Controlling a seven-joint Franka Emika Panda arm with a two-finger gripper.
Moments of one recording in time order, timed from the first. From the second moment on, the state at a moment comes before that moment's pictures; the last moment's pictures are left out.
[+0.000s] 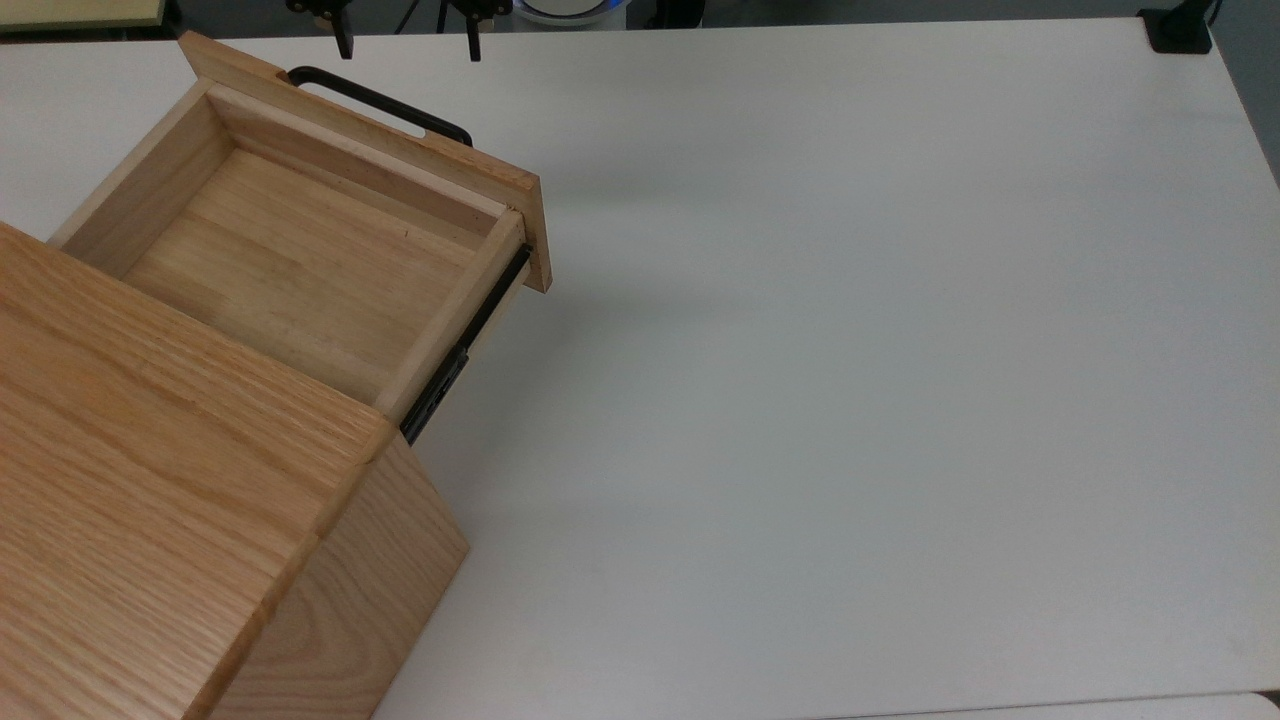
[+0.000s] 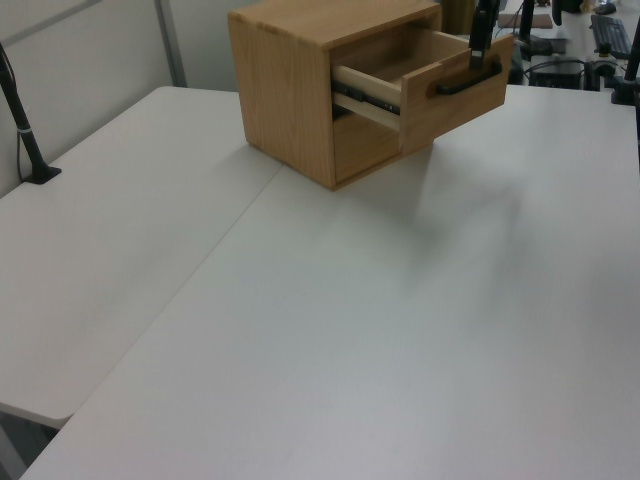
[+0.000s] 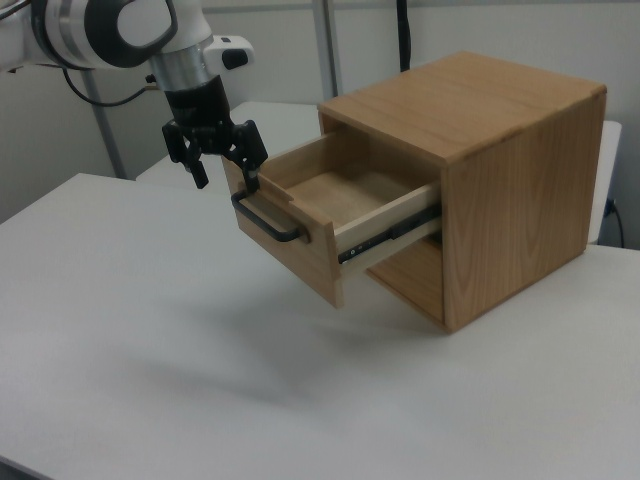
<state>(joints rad) -0.11 -0.02 0.04 -1.64 -0.06 1.70 -0.15</state>
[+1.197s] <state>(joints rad) -0.15 -0.02 0.04 -1.65 -0.04 1.53 -0.05</state>
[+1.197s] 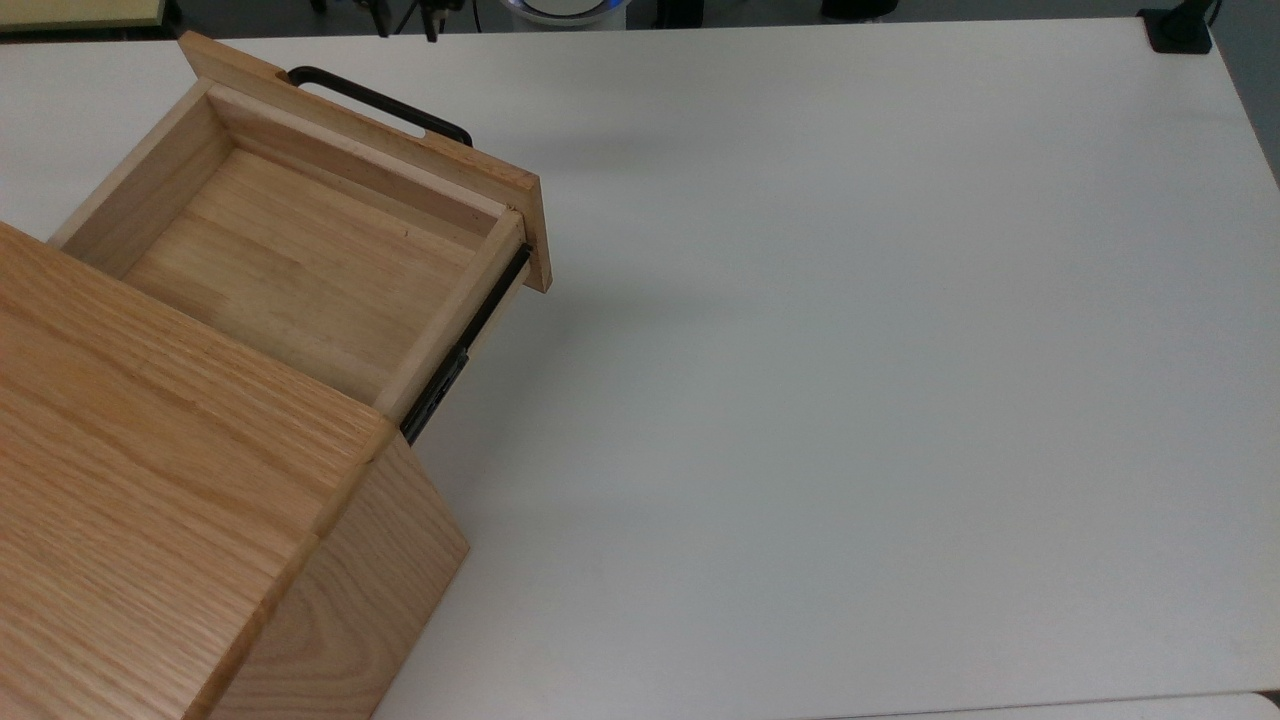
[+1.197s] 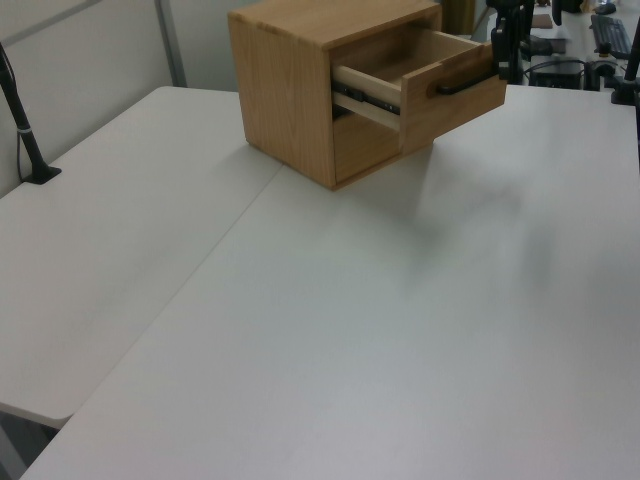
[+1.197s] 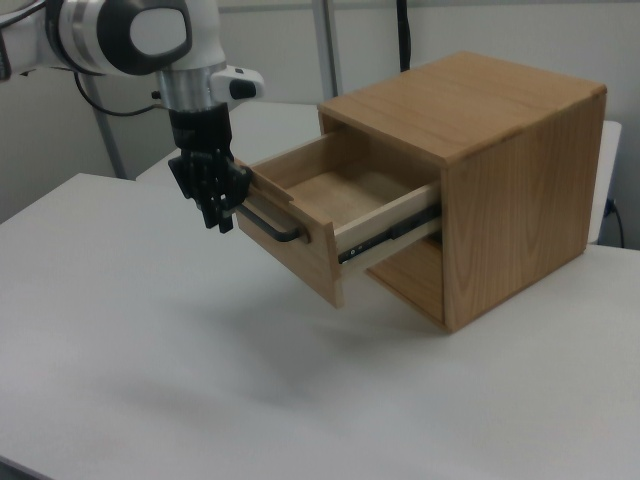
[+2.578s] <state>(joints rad) -0.23 0.26 0.01 -1.49 -0.07 1.96 0.36</state>
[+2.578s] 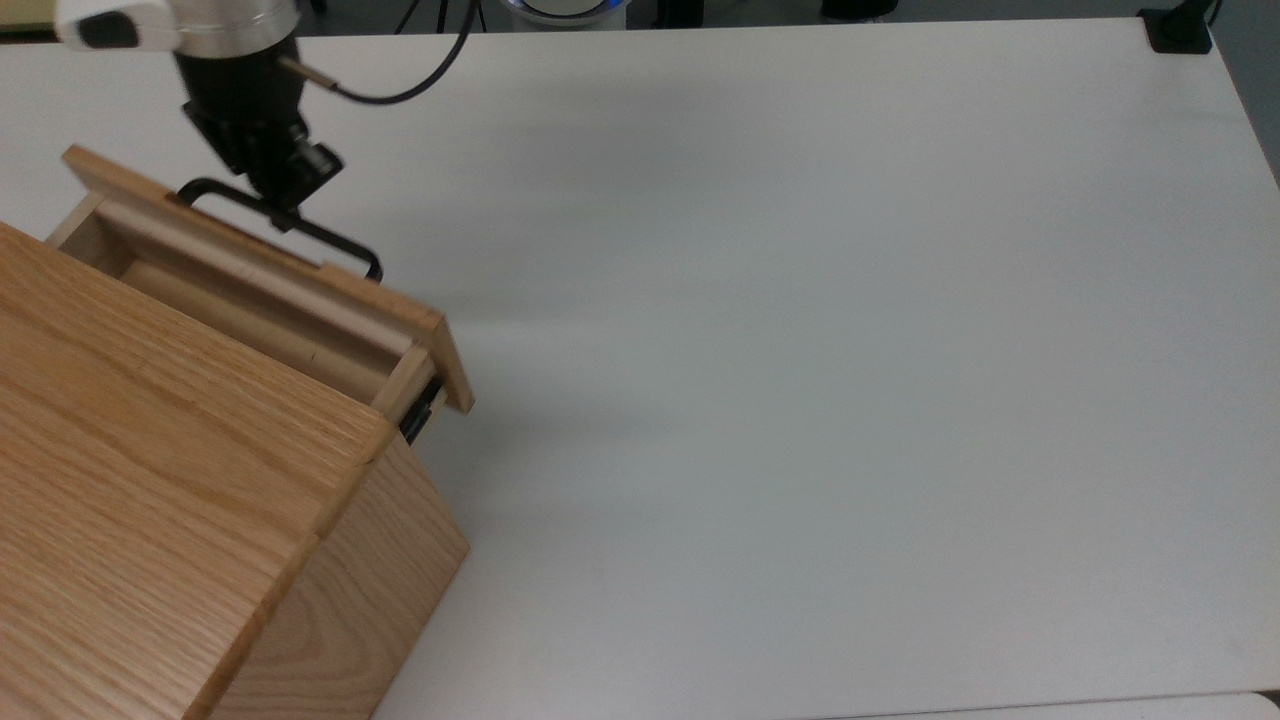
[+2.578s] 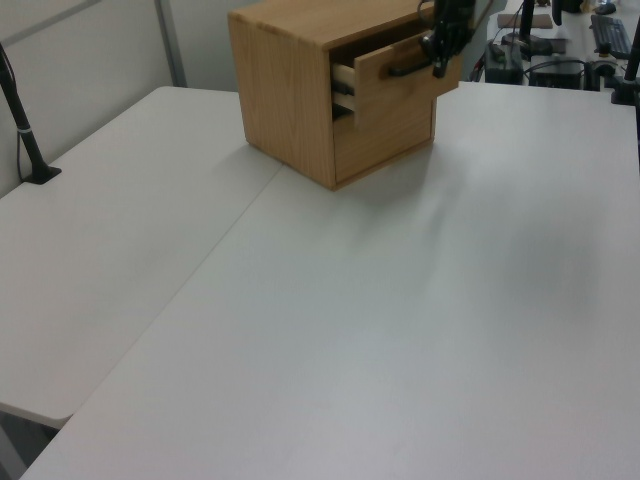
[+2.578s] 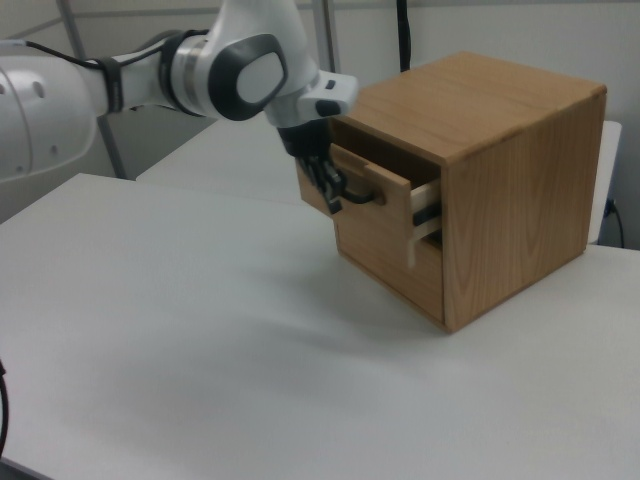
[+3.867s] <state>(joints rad) -0.23 0.33 0.02 -1.40 -0.22 1.88 0.21</state>
